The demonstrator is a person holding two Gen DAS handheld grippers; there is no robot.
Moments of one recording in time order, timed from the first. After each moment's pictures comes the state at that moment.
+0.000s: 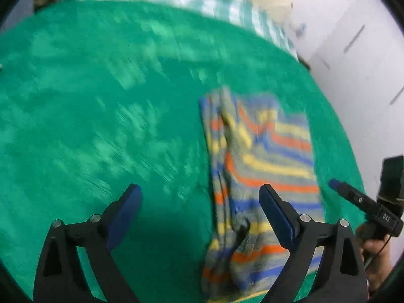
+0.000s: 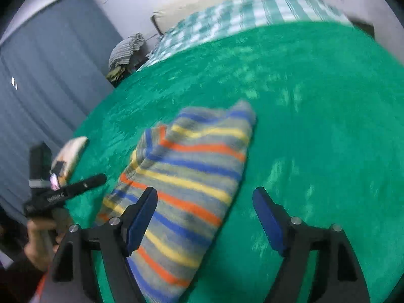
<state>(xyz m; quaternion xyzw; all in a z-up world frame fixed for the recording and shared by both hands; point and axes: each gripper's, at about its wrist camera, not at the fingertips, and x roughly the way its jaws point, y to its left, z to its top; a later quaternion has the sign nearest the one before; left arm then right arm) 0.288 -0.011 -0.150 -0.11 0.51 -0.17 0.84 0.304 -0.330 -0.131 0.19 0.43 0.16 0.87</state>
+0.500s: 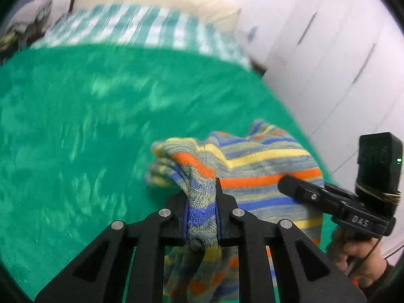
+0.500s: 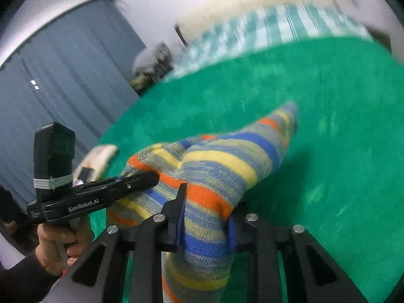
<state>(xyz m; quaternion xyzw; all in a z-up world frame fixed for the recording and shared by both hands) 0.257 -0.062 -0.021 -0.07 0.40 -0.27 0.87 0.281 -0.290 -0.055 0.17 0.37 0.21 0.89</state>
